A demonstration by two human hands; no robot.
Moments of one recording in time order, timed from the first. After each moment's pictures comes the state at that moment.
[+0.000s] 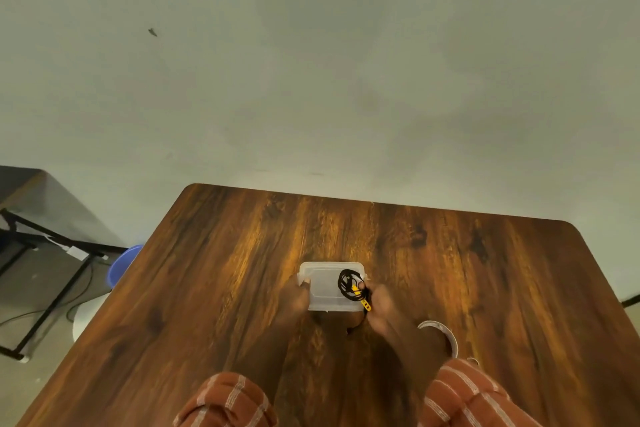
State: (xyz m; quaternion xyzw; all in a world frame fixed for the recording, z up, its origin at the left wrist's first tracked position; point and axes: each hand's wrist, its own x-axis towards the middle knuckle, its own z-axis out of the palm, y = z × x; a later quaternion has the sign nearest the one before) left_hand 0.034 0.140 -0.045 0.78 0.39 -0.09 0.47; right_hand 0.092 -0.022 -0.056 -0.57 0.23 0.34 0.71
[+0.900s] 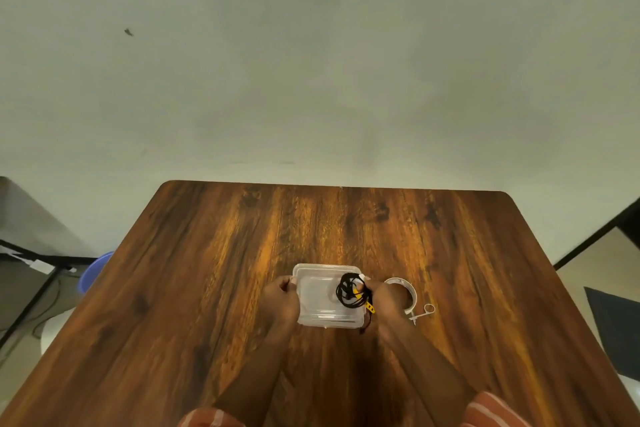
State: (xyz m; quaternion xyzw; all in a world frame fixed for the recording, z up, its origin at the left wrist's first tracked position) left_hand -0.057 0.077 -0.024 0.77 0.39 0.10 0.50; right_hand -0.009 -0.099 -0.012 -0.64 0.23 0.24 0.69
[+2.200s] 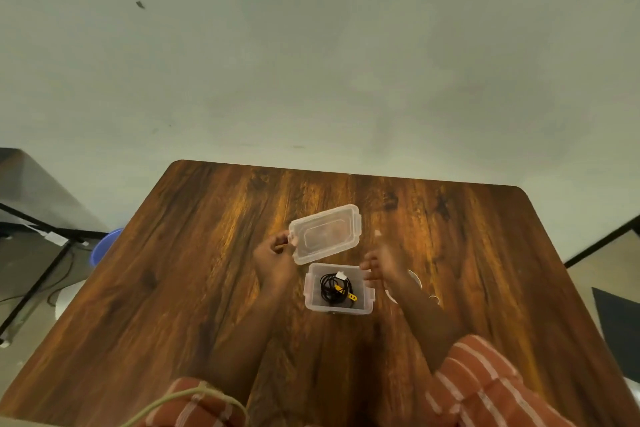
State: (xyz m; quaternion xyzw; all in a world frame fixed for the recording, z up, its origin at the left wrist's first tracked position) left_hand -0.041 0.101 0.013 0.71 0.32 0.21 0.59; right_hand 0.044 -0.095 -0.011 -0.75 0.17 0.25 0.59
